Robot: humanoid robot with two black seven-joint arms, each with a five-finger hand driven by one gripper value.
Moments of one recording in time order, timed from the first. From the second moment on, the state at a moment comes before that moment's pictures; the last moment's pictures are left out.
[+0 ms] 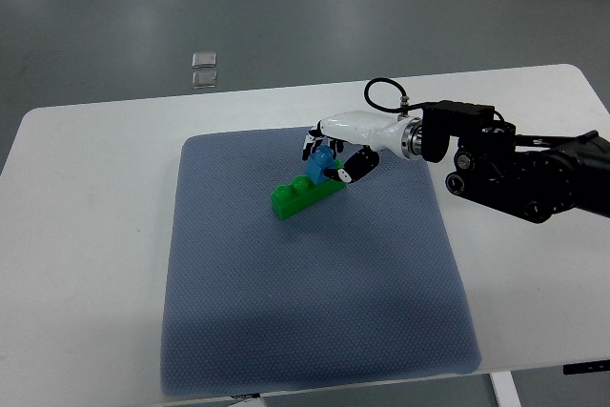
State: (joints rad) left arm 0.07 0.00 -0.09 -0.12 0.07 -0.21 -0.03; right arm 1.08 -0.30 0.09 1.00 -1.37 0.02 0.16
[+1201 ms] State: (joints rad) left arm 0.07 0.00 -0.09 -0.12 0.07 -0.21 -0.03; right arm 1.10 -0.26 0.05 0.95 -1.46 0.03 0.16
